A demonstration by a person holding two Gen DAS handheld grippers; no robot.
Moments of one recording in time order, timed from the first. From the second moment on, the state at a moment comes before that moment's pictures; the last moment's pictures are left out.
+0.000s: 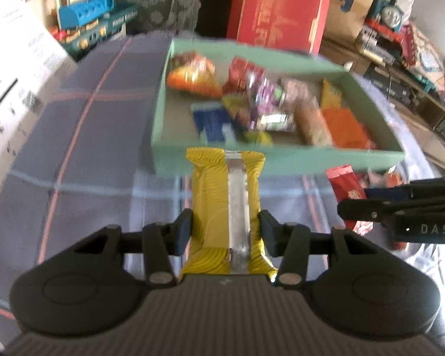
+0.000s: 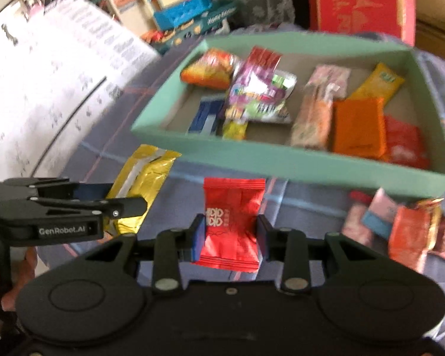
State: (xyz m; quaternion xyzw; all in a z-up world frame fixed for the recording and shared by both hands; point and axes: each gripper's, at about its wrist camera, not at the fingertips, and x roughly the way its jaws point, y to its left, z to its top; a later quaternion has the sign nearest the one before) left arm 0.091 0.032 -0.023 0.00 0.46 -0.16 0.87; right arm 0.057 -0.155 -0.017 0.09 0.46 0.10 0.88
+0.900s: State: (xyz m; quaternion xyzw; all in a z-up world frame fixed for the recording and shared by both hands) left arm 0.222 -0.001 -0.015 0.04 0.44 -0.13 0.89; right arm 0.158 -0.181 -0.007 0.17 0.43 0.06 0.88
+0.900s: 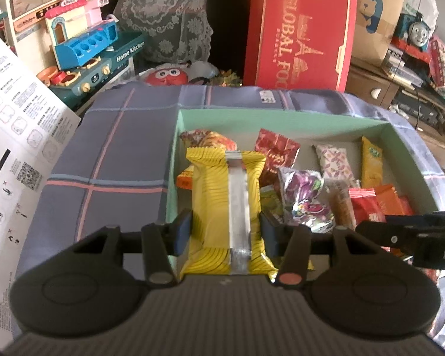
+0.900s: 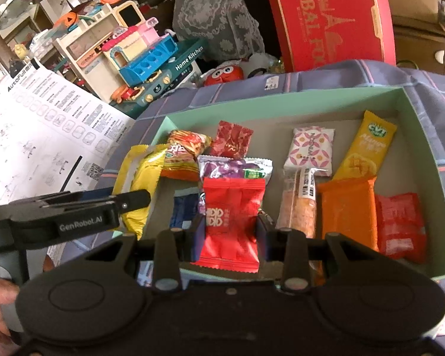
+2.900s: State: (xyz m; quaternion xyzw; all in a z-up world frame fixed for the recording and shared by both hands) left arm 0.042 0.051 -0.081 0.04 0.50 -0.10 0.86; right arm -0.001 -0.209 -0.044 0.19 0.44 -0.03 0.88
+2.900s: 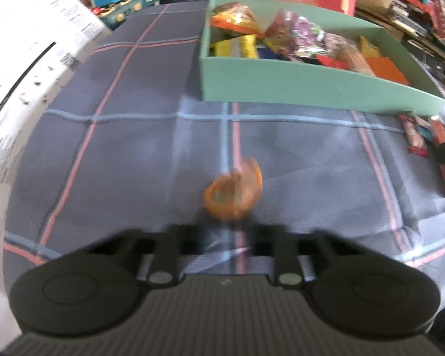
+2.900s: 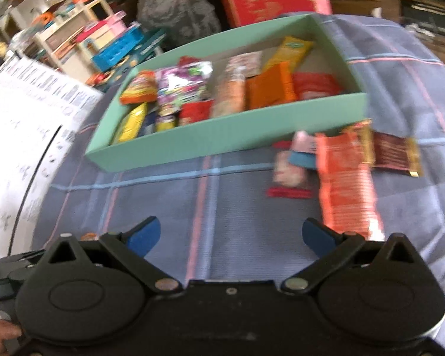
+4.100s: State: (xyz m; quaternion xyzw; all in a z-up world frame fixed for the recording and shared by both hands) left arm 0.077 0.011 -0.080 0.05 0.47 -0.11 0.87; right arm -0.019 -0.252 -0.055 0.20 0.43 -0.10 0.87
